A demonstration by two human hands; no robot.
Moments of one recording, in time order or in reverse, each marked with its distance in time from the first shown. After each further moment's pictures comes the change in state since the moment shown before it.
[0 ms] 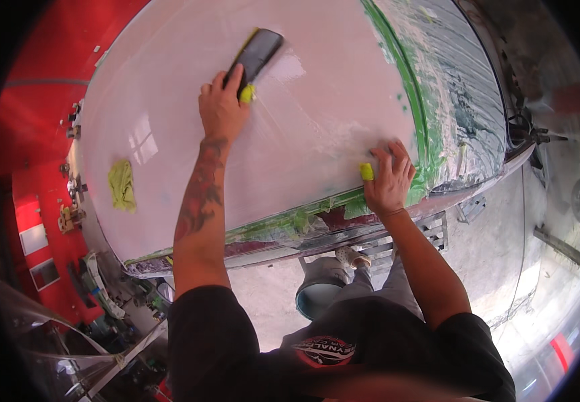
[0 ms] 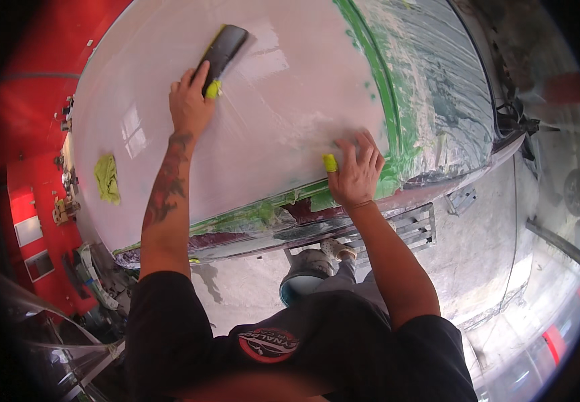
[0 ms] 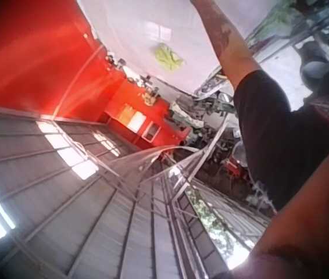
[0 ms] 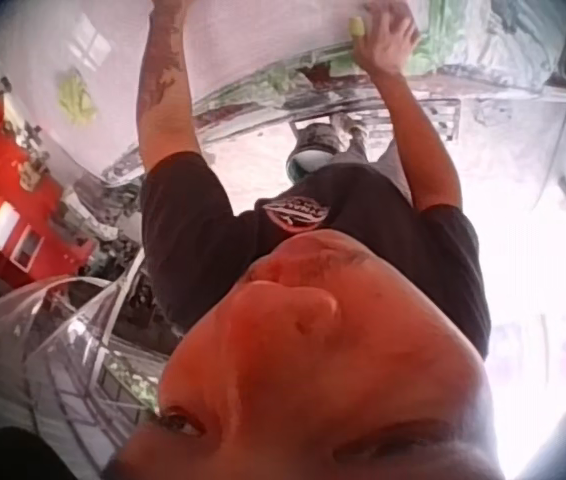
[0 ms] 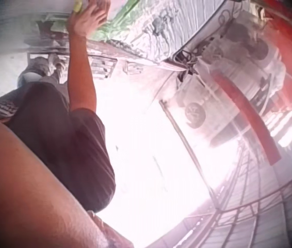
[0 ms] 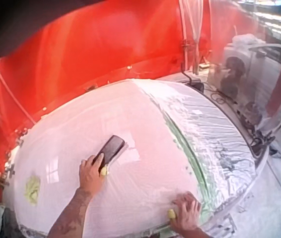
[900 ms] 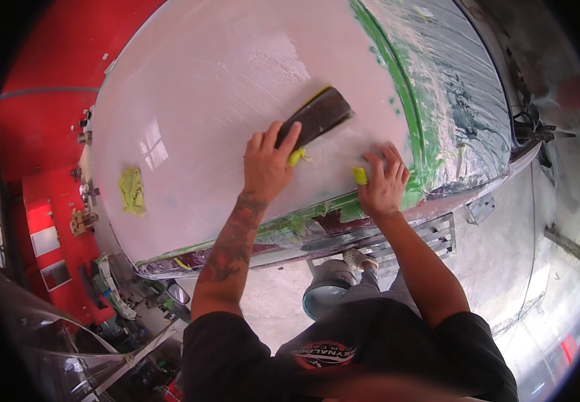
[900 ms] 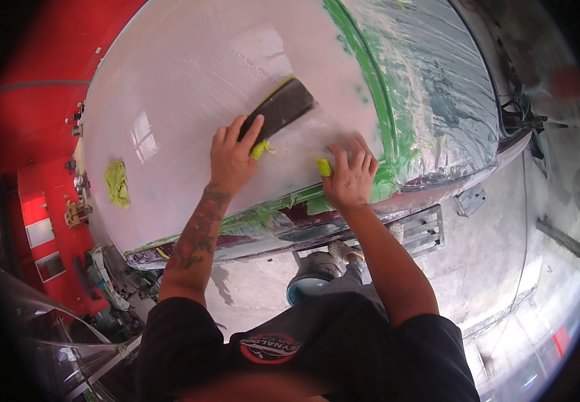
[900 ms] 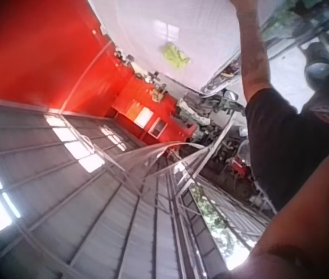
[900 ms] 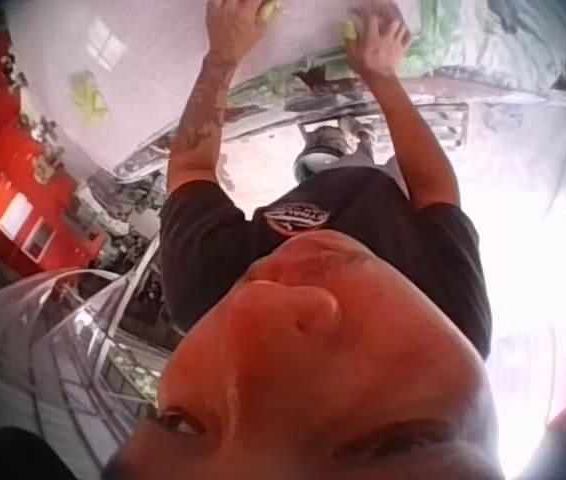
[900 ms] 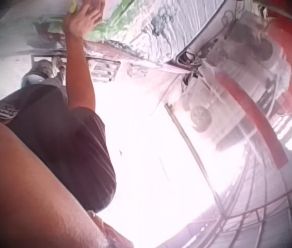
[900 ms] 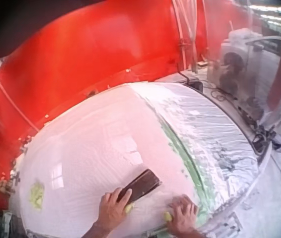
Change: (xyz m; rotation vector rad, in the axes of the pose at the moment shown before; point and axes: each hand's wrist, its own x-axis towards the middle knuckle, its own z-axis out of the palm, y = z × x) left_hand -0.069 0.097 -0.002 -0.190 -0.131 0.246; right_hand -0.002 0.014 -0.004 -0.033 -0.037 0.033
